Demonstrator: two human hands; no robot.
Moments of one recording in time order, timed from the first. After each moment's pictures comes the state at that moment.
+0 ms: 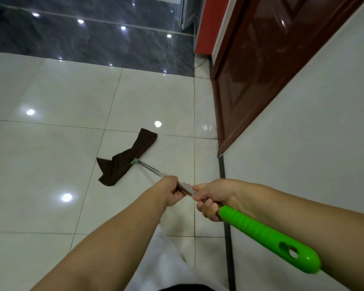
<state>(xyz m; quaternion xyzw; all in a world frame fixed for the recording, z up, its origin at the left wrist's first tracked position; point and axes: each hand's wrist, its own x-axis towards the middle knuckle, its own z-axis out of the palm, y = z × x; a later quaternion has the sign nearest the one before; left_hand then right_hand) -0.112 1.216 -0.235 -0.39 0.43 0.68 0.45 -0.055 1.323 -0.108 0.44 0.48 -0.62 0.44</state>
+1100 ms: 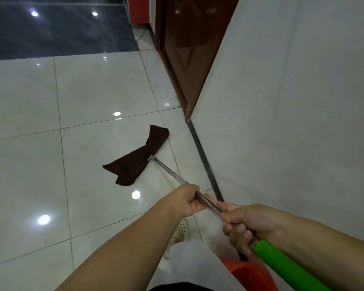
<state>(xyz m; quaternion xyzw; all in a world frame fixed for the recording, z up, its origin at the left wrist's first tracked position) 0.055 1.193 -0.214 -0.30 0.43 0.54 0.66 0.167 1.268 -0.081 0.59 0.25 -0.72 0.27</state>
